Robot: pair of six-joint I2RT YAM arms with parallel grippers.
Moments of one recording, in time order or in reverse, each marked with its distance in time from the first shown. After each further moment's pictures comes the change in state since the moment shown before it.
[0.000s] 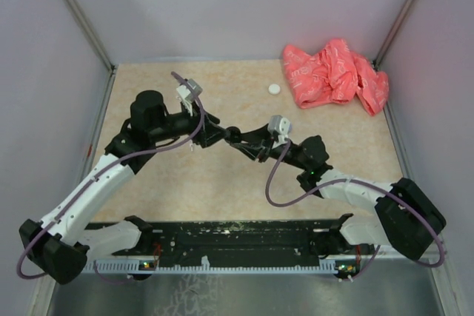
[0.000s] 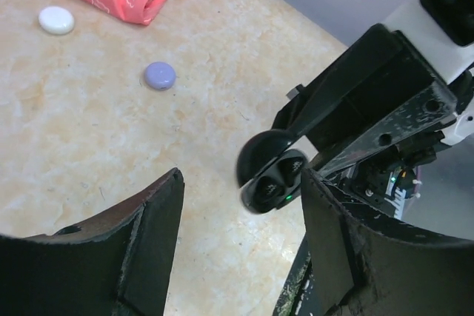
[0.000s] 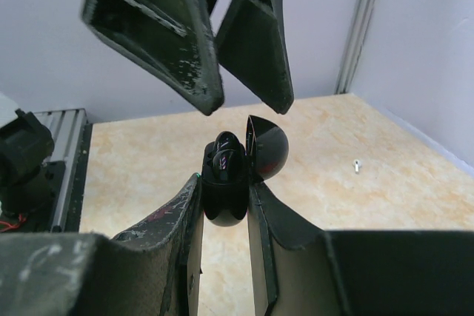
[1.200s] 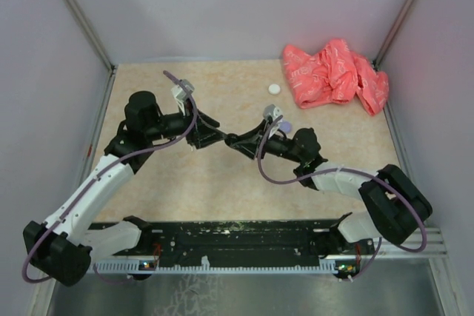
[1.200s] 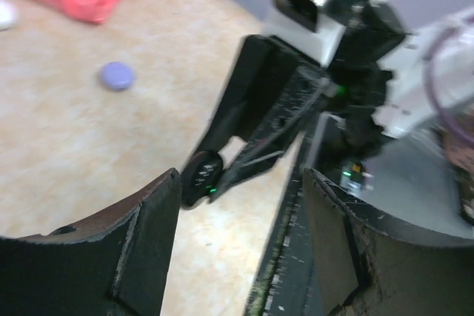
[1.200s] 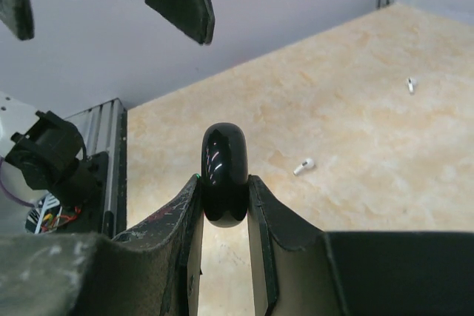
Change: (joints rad) left arm 0.122 -0.003 -0.089 0.182 0.327 -0.164; right arm -0.068 0.136 0.022 0.011 -0.074 0.251
